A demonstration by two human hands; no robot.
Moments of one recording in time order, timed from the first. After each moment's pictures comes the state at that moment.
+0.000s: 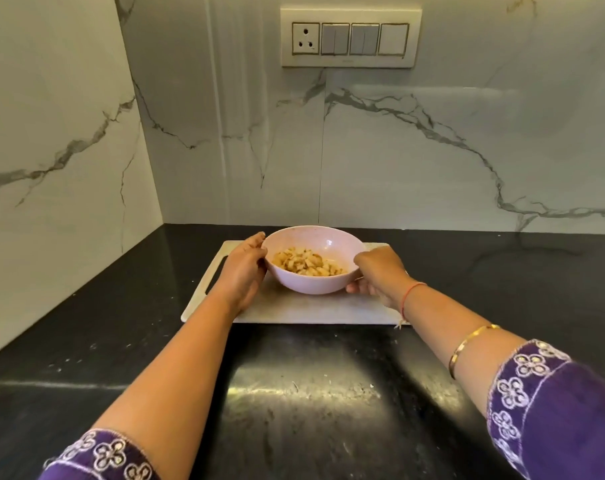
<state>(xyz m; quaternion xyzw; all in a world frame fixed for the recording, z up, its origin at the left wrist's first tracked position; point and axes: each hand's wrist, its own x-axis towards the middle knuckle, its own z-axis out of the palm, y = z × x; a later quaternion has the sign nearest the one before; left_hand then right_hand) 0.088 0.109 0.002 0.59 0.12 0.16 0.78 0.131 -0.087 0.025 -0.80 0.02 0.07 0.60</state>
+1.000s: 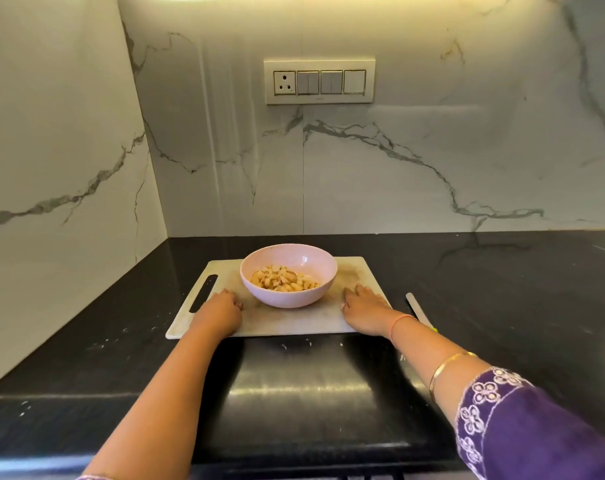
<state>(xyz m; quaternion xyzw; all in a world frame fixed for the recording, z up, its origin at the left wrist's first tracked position) 0.024 0.119 -0.019 0.96 0.22 0.04 0.16 0.093 -0.127 -0.013 -0.97 -0.18 0.08 0.10</state>
